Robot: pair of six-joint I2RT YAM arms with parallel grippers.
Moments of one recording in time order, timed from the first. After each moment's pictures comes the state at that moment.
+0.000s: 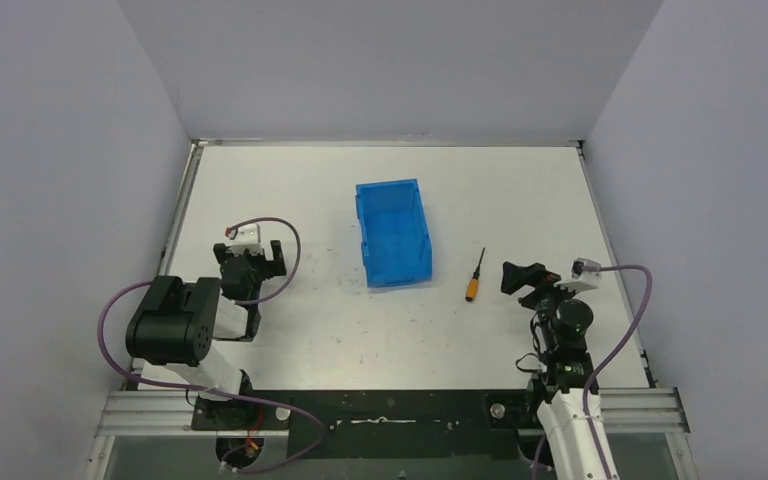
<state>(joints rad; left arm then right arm) -0.06 1.62 0.23 1.16 -0.15 -0.03 -0.05 0.29 0.05 0.11 -0.07 0.51</state>
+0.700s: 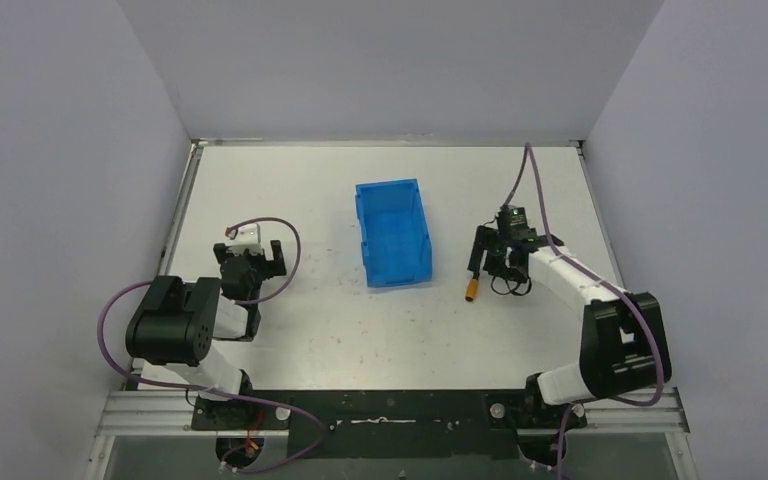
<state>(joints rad) -0.06 1.62 0.23 1.16 -0.15 -0.03 0.19 1.38 0.82 -0.45 0.04 0.41</state>
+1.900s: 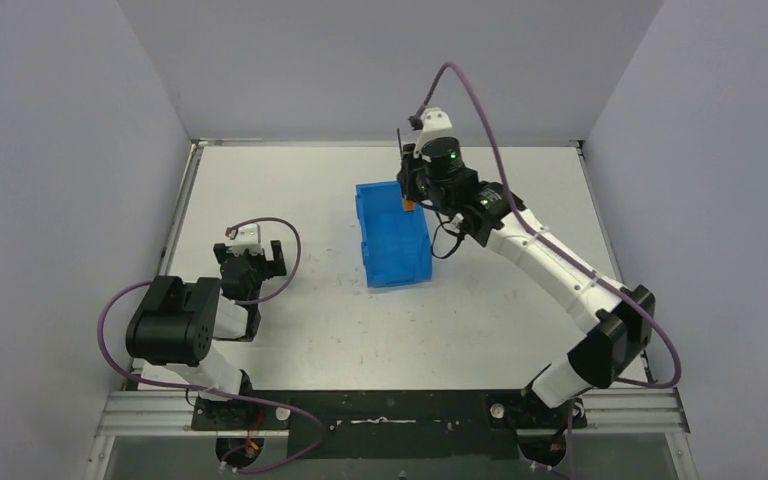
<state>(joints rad) -0.06 1.62 0.23 1.16 -0.15 -0.03 0.67 1.49 1.54 -0.43 0.25 0.26</state>
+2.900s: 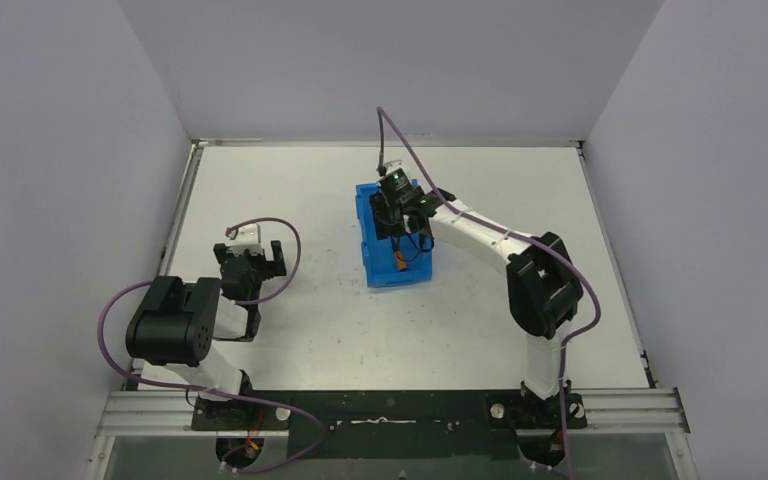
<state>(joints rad) -0.06 1.62 0.23 1.16 -0.15 -0.03 0.69 1.97 1.55 -0.53 0.20 0.33</state>
